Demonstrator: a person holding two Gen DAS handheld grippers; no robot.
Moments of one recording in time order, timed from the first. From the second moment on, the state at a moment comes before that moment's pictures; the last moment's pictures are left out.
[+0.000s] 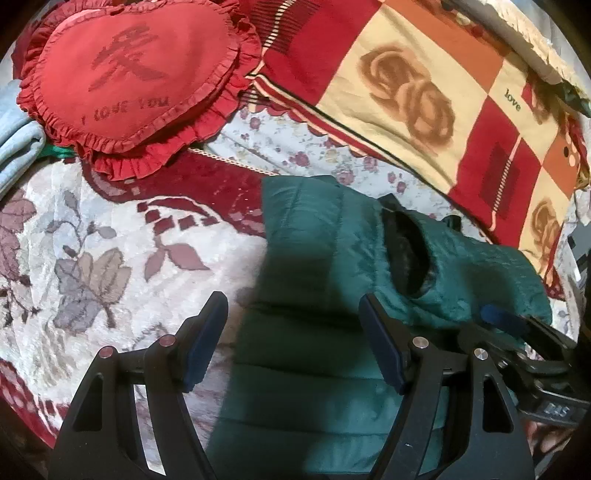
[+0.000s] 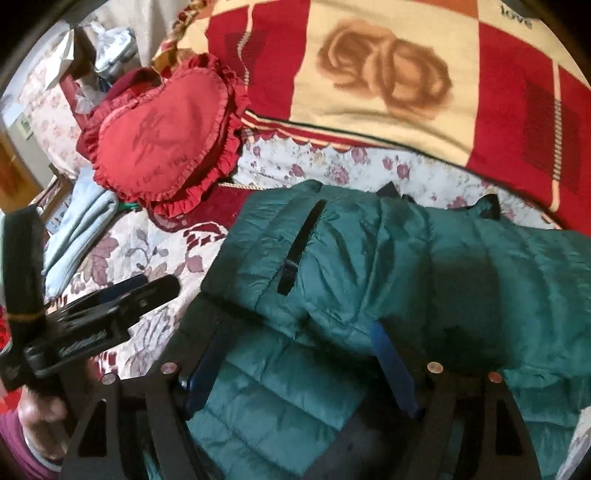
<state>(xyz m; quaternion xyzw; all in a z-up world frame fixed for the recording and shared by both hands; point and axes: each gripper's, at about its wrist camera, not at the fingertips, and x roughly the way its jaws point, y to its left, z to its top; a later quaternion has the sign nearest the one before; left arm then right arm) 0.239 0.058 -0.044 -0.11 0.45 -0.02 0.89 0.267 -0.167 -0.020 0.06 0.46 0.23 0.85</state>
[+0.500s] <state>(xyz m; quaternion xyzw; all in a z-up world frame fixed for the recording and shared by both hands) 0.250 0.014 -0.045 -0.13 0.46 -0.07 0.87 0.195 -0.276 0.017 0.08 0.44 0.19 0.88</state>
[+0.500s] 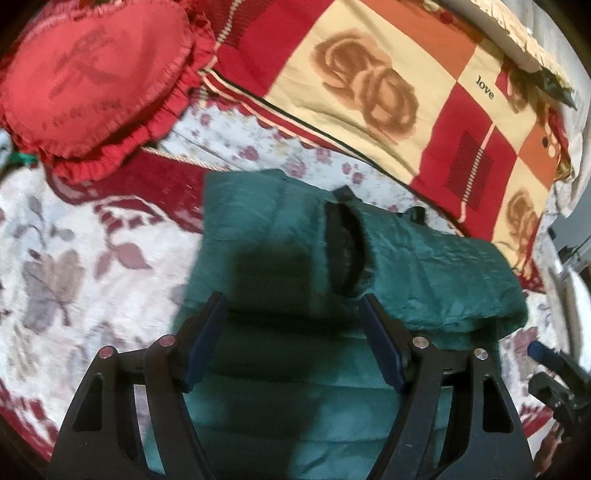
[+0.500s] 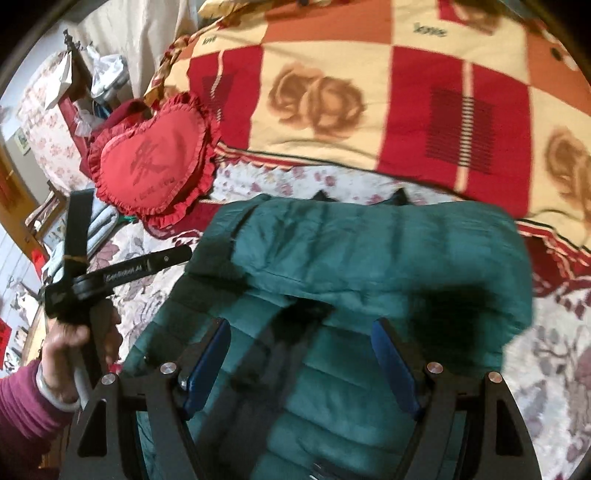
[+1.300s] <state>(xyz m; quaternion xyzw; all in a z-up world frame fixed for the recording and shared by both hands) 0.300 -0.058 -0.071 -0.13 0.50 -0.11 0.85 0.178 -0.356 0.017 0.15 0.43 0.14 0.88</state>
